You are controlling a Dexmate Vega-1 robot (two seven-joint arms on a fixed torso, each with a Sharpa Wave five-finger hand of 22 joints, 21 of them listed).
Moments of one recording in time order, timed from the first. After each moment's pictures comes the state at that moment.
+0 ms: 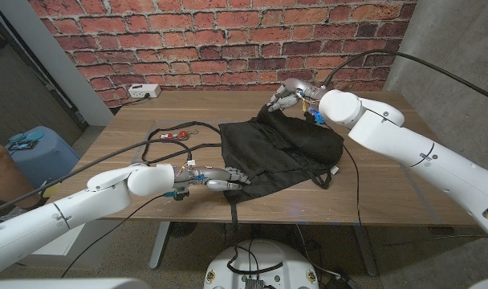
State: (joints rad) left arm 0.99 1.10 0.56 -1.95 0.24 -0.22 -0.39; left_hand 0.09 0.19 0.79 0.13 0.25 0.13 -0.08 0.18 0.17 0.00 -0.05 0.20 0.18 -0.18 0.10 0.18 0.17 -0.17 0.06 0.19 0.17; right arm -0.55 -0.82 -0.70 -2.22 0.02 -0.74 0.09; right_hand 1.33 0.06 0.23 -0.16 0.20 1.08 -0.02 0.25 0.24 1.04 -0.11 0.70 0.50 1.07 -0.18 0.38 0.59 0.82 -0.07 0.28 0.18
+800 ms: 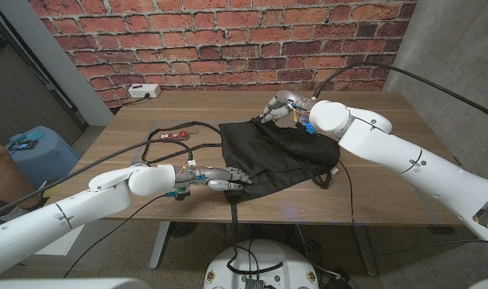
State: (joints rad) left arm 0.99 1.08 0.56 -1.93 0.24 -0.23 -0.38; left_hand 0.10 0.19 0.79 0.13 0.25 0.12 -0.09 0.18 0.17 0.00 -0.05 0.20 0.18 -0.17 0.09 0.18 0.17 -0.17 0.06 0.19 0.17; right arm -0.54 -0.78 -0.77 -2.20 0.03 -0.79 0.08; right_hand 1.34 0.06 0.23 -0.15 0.20 1.08 -0.02 0.24 0.24 1.04 -0.11 0.70 0.51 1.07 -0.18 0.37 0.60 0.82 -0.07 0.28 0.18
